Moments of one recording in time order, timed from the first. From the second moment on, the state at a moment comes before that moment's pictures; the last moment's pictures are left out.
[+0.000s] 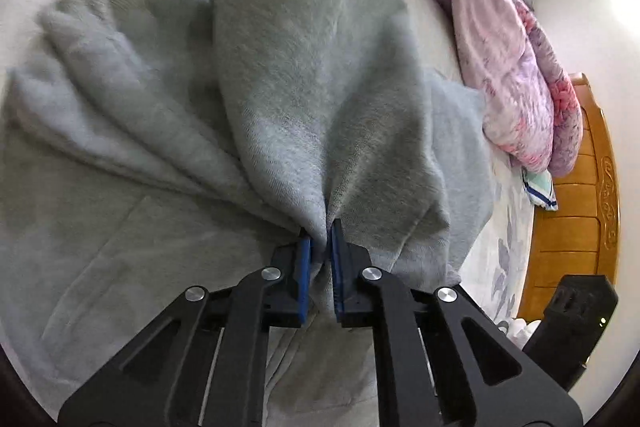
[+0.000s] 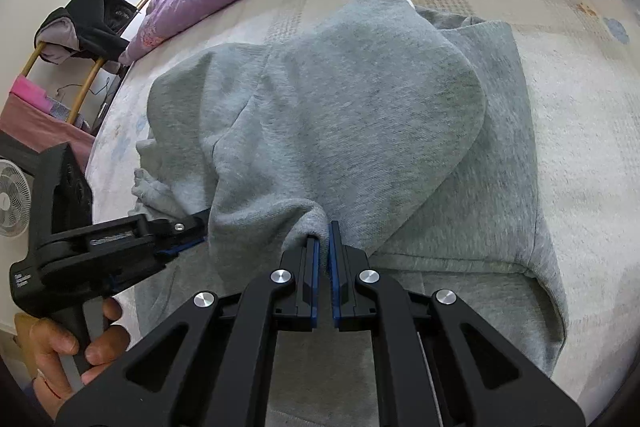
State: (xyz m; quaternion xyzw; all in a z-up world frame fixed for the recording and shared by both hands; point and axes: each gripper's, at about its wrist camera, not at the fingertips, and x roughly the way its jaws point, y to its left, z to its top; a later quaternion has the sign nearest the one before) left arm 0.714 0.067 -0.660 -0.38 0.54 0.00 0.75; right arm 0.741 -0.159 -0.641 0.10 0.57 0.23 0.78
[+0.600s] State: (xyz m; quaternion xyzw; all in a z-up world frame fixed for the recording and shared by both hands) left arm 0.674 0.093 -0.660 -0.36 0.59 0.01 0.72; right arm 0.735 -0.164 -0.628 0.09 0.62 0.25 0.74
